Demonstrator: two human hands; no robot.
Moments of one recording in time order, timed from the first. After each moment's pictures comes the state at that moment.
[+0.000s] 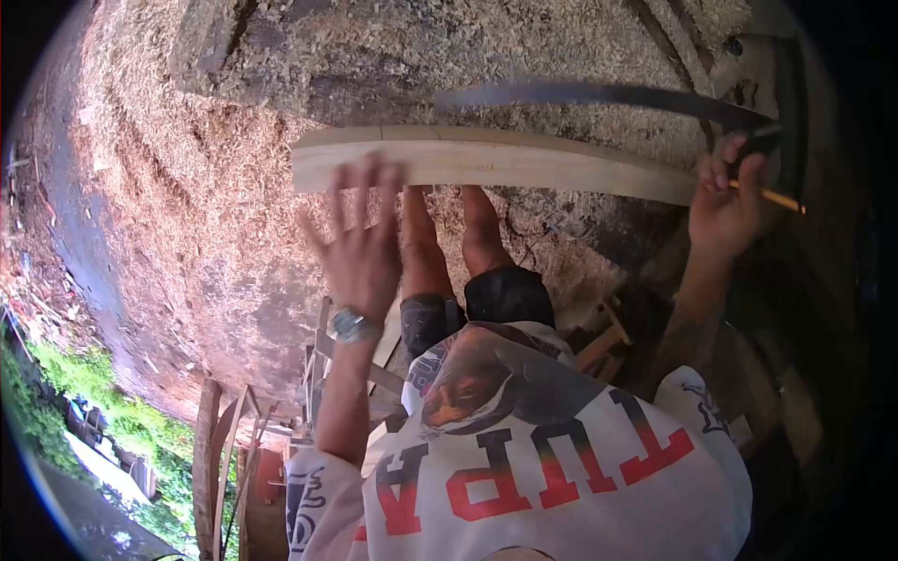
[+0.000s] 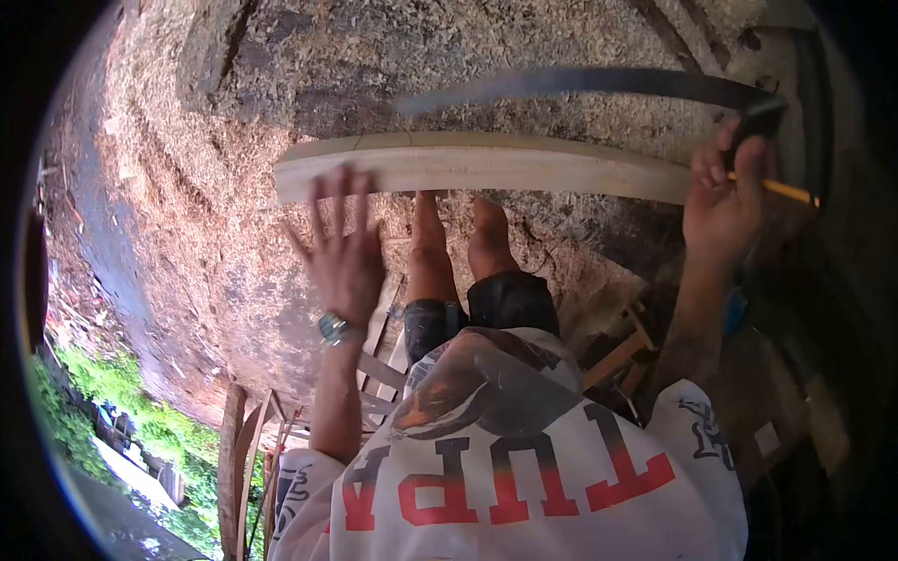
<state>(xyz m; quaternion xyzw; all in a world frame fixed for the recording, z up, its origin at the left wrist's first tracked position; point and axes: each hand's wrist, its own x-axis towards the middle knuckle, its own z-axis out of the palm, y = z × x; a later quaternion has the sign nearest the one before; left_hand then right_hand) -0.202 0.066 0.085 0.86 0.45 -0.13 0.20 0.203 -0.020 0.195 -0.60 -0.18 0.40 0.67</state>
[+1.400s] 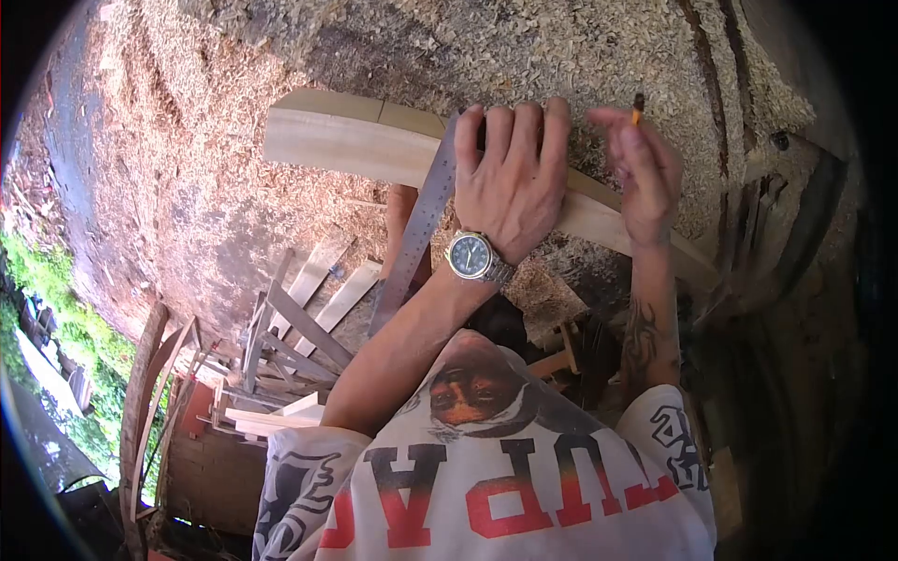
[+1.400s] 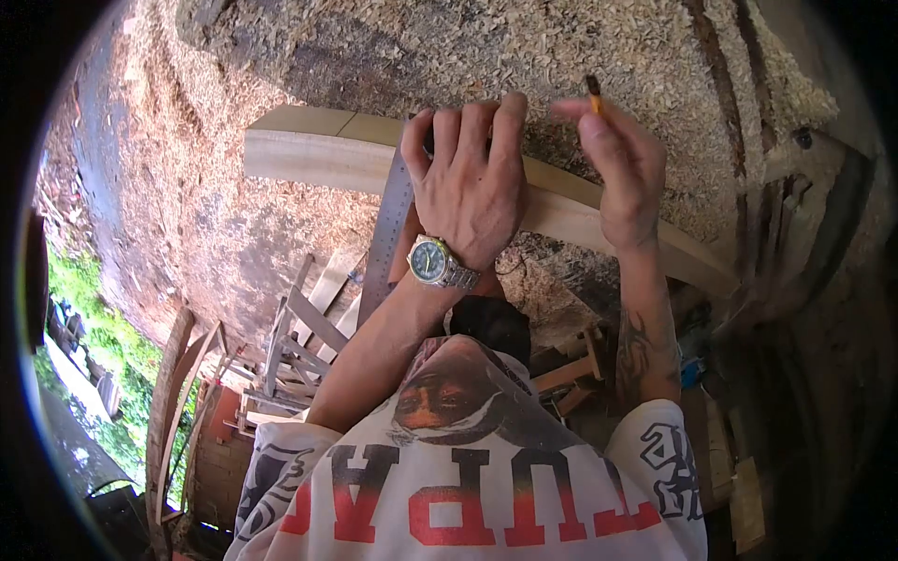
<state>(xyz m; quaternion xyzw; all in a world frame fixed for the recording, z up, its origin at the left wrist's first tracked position) -0.016 0.075 0.081 0.78 0.55 0.14 0.27 0.163 0.049 0.088 -0.69 -0.35 0.53 0.36</state>
